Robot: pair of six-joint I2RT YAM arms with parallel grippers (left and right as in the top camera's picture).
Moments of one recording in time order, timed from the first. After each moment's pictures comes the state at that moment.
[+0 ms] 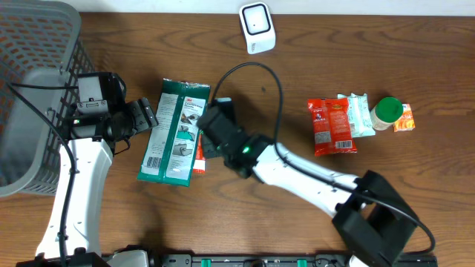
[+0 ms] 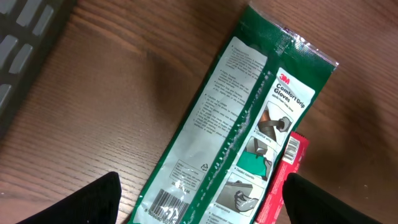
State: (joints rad) left arm 0.11 1.38 1.08 -0.76 0.10 -0.29; right arm 0.92 1.85 1.23 -0.27 0.18 0.70
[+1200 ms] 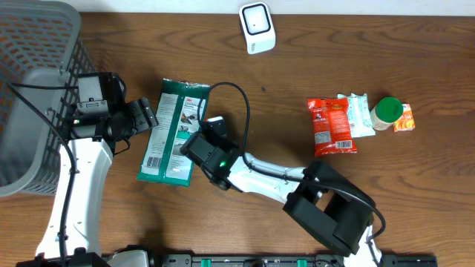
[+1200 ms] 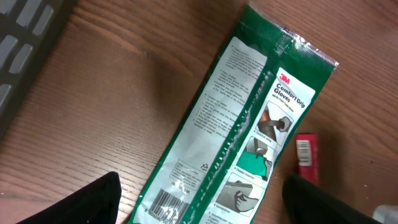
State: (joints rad) left arm 0.11 1.38 1.08 -0.76 0.10 -0.29; right arm 0.99 2.07 1.25 -0.30 0.44 0.64
